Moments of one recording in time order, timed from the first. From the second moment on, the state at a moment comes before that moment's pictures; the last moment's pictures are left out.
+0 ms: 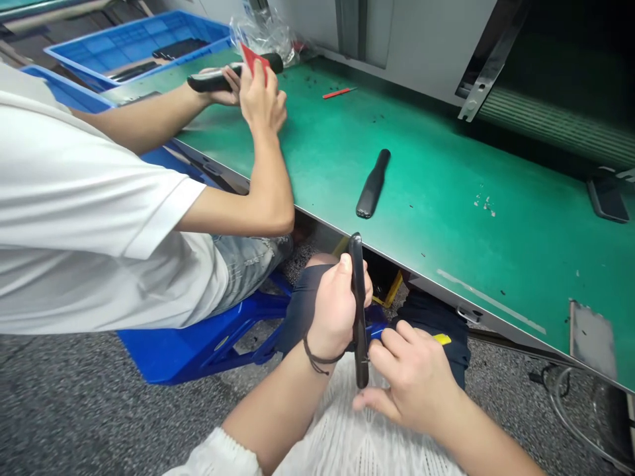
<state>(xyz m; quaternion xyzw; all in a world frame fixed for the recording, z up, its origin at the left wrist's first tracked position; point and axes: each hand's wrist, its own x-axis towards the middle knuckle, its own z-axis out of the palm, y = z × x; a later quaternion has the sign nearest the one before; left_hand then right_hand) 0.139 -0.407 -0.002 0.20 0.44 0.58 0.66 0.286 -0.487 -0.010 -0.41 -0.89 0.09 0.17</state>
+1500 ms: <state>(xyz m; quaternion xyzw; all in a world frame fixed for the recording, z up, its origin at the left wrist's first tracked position) 0.109 -0.430 -0.058 0.70 0.45 0.50 0.23 0.289 -0.480 -0.021 -0.49 -0.64 0.37 0.45</state>
